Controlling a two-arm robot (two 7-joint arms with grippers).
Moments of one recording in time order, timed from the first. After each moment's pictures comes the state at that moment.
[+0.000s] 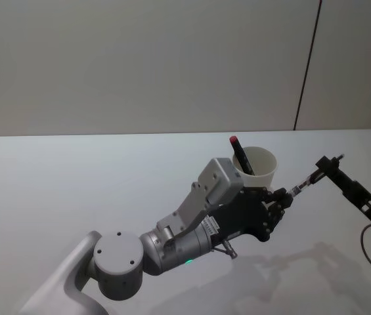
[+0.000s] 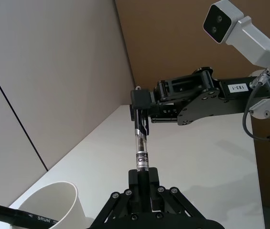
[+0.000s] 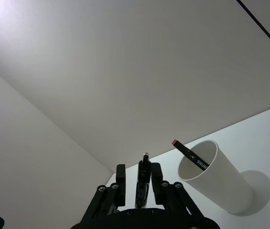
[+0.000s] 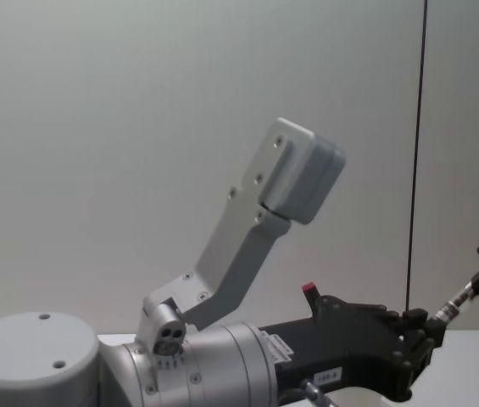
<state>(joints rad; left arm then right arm) -0.31 0.16 0.49 -1.32 -0.11 -0.11 -0.63 -0.05 0.28 -0.04 -1.58 1.05 0.24 0.56</state>
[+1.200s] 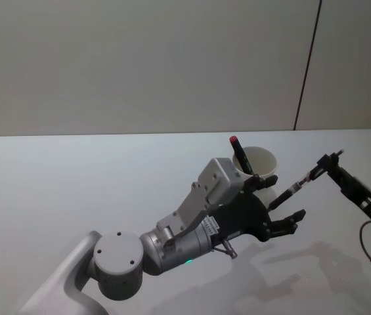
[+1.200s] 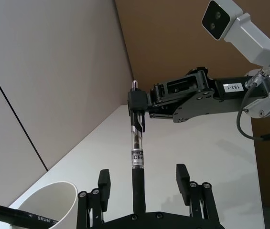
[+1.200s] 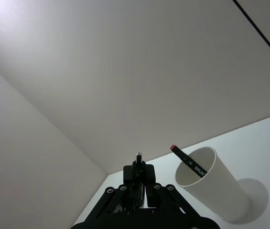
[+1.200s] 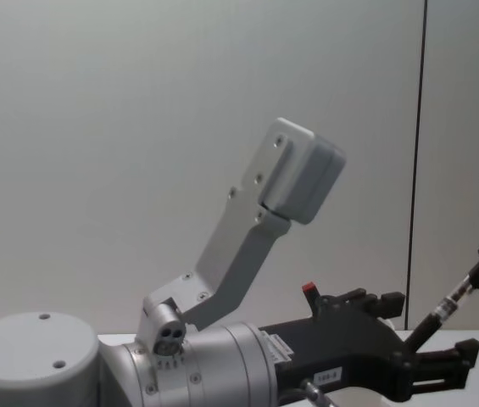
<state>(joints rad) -0.31 0.16 0.49 -1.32 -0.11 -0.11 -0.63 -0.03 0.30 -0.07 -1.57 1.03 0.19 0.55</state>
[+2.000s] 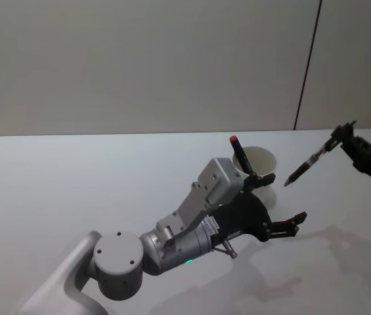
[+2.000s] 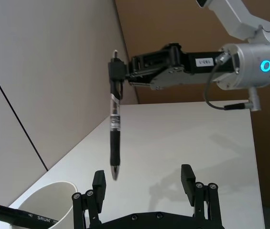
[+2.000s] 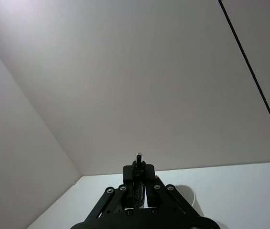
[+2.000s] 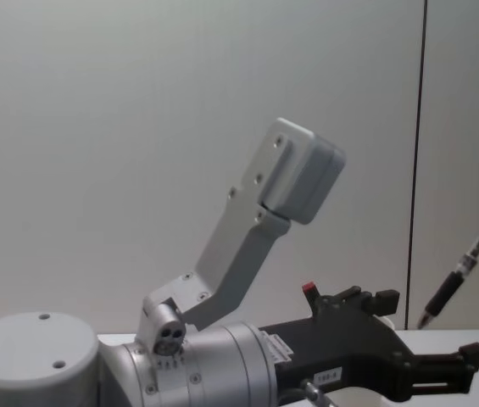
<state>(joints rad) -0.31 0.16 0.49 -1.32 -0.11 -0.11 -0.63 0.09 0.35 -0.06 -1.51 0.89 0.13 0.60</state>
